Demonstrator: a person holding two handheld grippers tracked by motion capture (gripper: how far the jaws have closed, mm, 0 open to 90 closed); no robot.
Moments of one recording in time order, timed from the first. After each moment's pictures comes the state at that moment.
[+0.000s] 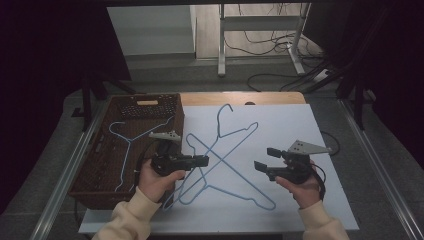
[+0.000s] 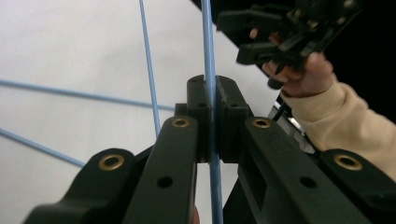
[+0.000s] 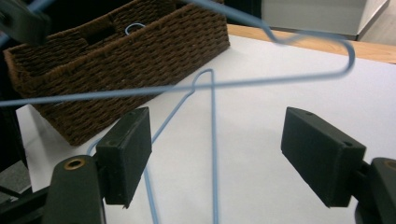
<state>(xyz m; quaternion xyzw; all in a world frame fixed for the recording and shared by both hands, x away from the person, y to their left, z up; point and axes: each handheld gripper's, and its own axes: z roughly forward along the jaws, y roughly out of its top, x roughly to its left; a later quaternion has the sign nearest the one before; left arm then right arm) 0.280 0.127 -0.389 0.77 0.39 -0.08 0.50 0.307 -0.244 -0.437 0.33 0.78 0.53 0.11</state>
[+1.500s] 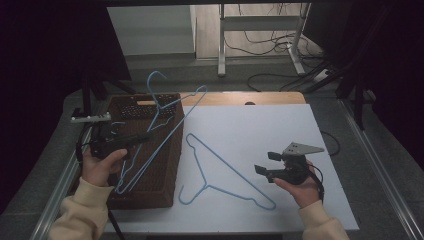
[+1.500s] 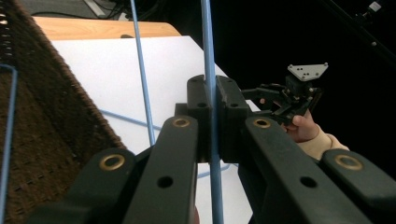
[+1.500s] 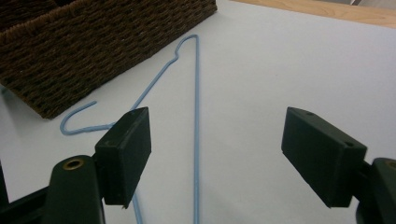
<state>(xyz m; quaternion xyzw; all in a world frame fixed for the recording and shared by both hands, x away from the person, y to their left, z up) 0.282 0.259 -0.364 0.69 0.43 -0.02 0.58 0.314 -0.244 -0.454 0.34 0.81 0.47 0.11</state>
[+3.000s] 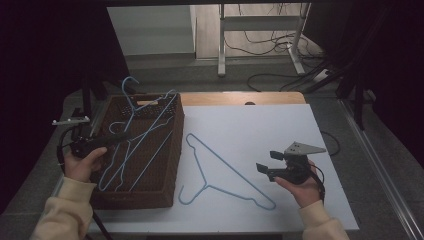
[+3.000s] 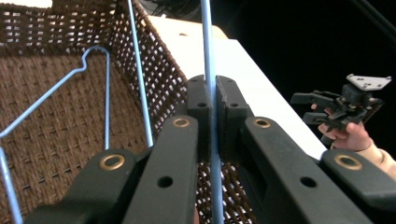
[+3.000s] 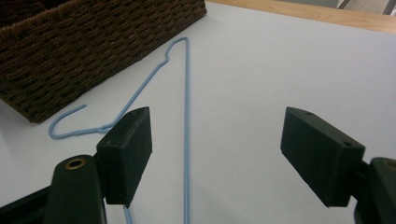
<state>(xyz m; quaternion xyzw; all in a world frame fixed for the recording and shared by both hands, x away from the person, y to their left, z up) 0.298 0.323 -0.405 0.67 0.50 -0.01 0.55 0.315 -0.247 -0.453 0.35 0.80 0.47 0.12</state>
